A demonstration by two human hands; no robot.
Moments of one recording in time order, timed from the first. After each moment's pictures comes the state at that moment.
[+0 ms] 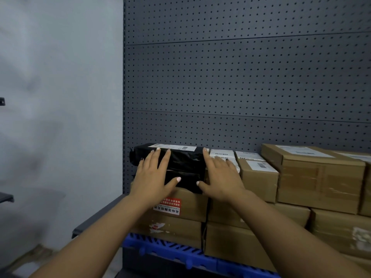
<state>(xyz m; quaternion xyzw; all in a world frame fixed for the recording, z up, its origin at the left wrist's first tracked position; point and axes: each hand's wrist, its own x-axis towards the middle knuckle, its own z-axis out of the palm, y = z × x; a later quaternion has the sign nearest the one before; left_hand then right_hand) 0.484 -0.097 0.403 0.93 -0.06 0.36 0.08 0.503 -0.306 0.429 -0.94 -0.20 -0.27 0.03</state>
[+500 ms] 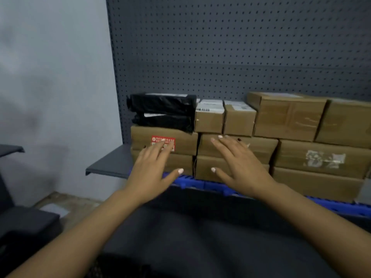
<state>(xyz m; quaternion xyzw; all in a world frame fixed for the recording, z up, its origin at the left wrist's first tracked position) 0.351 -0.122 0.322 0.93 -0.17 0.32 0.12 0.355 -0.381 0.358 -0.92 -0.29 -0.27 0.03</state>
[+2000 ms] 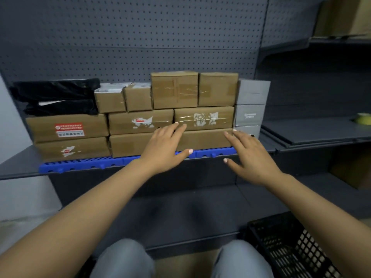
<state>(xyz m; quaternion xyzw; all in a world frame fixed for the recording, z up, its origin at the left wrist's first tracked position) 0.281 -0.378 0.344 0.90 -0.36 0.22 0.10 0.186 -0.622 0.318 -0.97 -0.04 -0.25 0.00</state>
